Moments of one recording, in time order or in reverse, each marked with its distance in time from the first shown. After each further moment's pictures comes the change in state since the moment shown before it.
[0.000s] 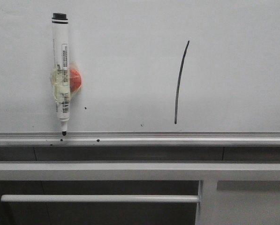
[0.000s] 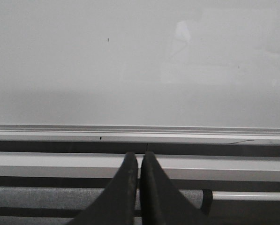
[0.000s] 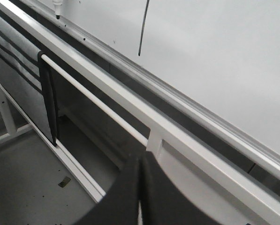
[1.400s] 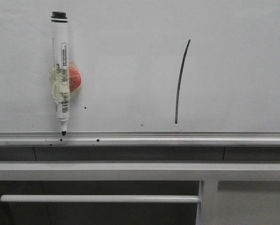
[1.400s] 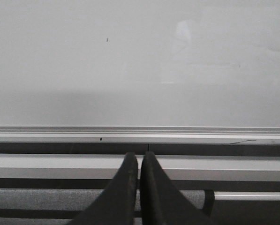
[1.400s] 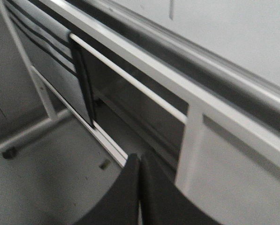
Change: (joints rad) left arm 0.000 0.000 0.000 0.002 0.000 0.006; right arm 0.000 0.000 0.019 0.441 -0.023 -0.334
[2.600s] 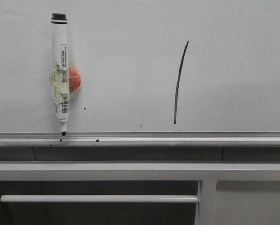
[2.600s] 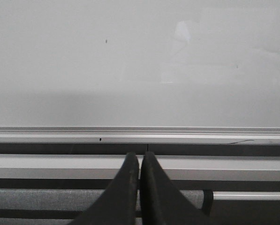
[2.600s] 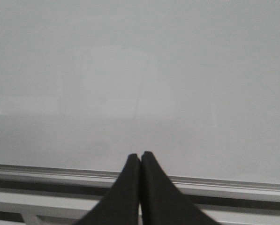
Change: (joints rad) left arm 0.000 0.000 0.000 0.000 -0.002 0.000; right arm -0.804 -0.199 0.000 0.332 -0.098 -0.268
